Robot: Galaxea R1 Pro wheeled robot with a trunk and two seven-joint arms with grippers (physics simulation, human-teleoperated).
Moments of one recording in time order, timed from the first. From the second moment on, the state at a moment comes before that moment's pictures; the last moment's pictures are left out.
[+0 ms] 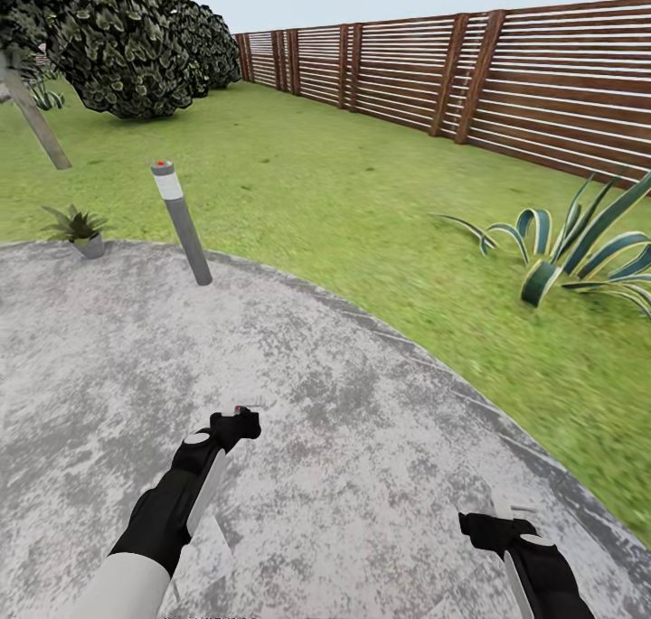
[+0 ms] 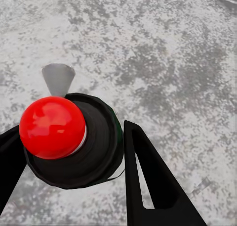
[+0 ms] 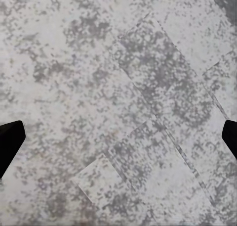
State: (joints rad) left arm -0.54 -0.05 -0.05 -1.05 0.04 0.43 0.00; right arm -0.17 -0.01 -0.20 -1.29 0.10 0.64 -0.01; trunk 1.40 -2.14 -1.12
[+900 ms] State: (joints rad) left arm -0.54 -0.05 -0.05 -1.05 0.04 0.43 0.00; right arm -0.17 -0.01 -0.19 -1.29 0.09 0.64 -0.01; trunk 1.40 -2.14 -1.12
